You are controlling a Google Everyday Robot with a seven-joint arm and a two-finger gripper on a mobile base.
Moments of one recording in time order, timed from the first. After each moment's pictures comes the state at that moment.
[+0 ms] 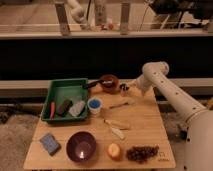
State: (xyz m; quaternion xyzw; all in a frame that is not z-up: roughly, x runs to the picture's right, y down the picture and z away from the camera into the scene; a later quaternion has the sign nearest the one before) arm 0.212 0.002 0.927 -0.14 -0.17 -0.41 0.88
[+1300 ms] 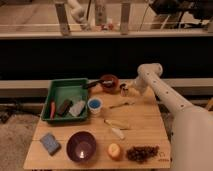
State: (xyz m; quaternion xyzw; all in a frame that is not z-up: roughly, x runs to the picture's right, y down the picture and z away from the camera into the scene) arm 0.211 0.015 0.969 -0.17 -0.17 -0.44 0.87
